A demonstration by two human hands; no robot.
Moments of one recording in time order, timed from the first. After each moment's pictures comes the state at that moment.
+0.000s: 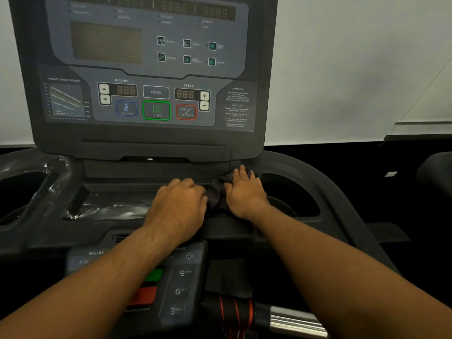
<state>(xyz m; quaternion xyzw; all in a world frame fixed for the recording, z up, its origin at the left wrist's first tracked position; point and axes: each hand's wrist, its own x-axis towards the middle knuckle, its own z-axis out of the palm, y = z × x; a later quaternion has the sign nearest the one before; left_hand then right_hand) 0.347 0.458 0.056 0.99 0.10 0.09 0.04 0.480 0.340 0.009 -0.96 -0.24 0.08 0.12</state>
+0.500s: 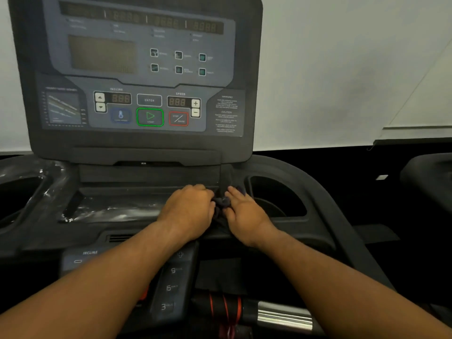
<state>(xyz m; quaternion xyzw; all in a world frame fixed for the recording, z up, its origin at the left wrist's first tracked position) 0.362 0.433 0.058 1.00 0.05 0.05 0.07 0.433 0.290 0.020 -0.91 -0.36 0.05 0.18</state>
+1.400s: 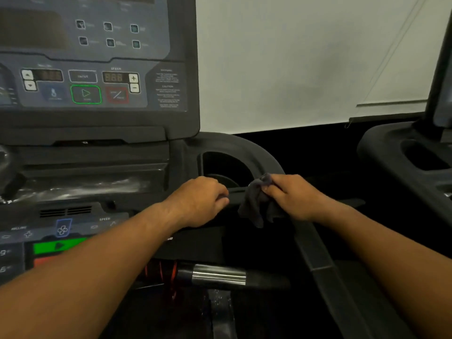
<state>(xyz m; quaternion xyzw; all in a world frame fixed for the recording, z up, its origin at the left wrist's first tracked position) 0.382 0.310 0.051 0.99 -0.08 -0.03 0.14 0.457 0.083 0.060 -0.92 -0.32 0.07 0.23</state>
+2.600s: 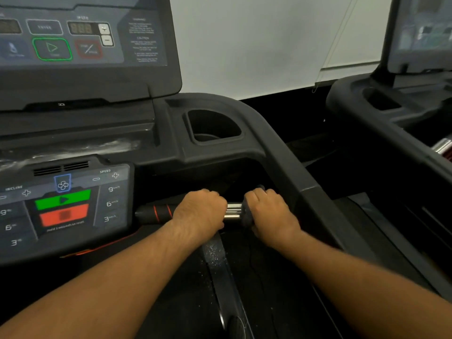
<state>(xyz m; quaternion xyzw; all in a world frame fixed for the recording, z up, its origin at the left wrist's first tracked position) 0.278 0.268 -0.006 0.98 -0.15 -0.07 -0.06 0.306 0.101 -0.047 -0.97 -0.24 -0.03 -0.03</state>
